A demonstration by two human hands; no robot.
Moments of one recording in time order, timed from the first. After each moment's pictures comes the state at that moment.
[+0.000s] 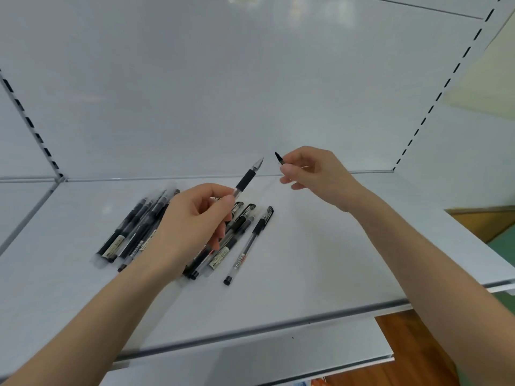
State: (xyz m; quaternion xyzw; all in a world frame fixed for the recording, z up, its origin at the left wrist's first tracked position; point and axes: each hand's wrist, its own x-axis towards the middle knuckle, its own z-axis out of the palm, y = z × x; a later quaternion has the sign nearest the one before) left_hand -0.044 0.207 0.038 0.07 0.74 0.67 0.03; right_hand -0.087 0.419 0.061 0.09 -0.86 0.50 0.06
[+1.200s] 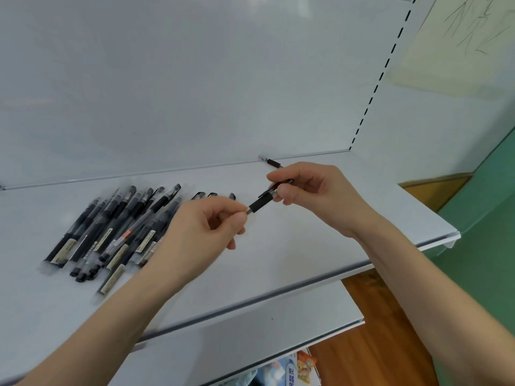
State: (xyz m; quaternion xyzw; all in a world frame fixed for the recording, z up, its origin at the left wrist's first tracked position) left_hand -0.017 0.248 0.031 0.21 0.78 0.58 0.03; right_hand 0.000 0.439 0.055 0.11 -0.81 0.57 0.08
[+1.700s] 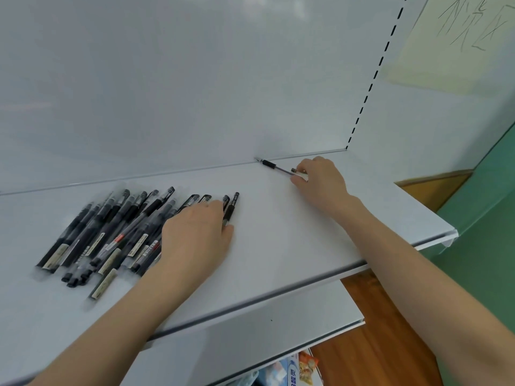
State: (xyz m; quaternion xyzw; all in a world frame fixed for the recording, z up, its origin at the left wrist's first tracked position) left_hand -0.033 0.266 0.013 0.18 0.97 0.13 -0.13; right_hand -0.074 0.496 0.012 -0.13 -0.97 0.13 0.15
